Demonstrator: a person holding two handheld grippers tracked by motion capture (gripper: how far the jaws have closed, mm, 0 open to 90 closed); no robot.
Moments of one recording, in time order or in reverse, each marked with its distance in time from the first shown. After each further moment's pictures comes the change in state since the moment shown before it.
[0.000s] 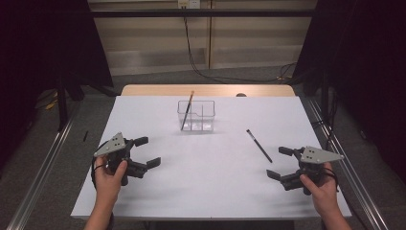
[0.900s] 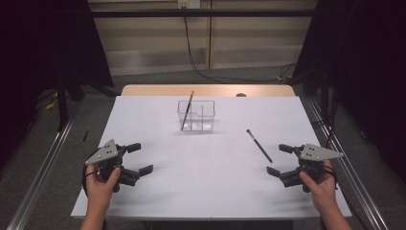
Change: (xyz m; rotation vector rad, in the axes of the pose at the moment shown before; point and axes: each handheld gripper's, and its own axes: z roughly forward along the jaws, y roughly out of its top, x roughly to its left) left arm -0.003 -0.013 -0.021 0.026 0.012 0.010; right arm -0.007 0.001 0.003 -0.011 -0.018 0.002
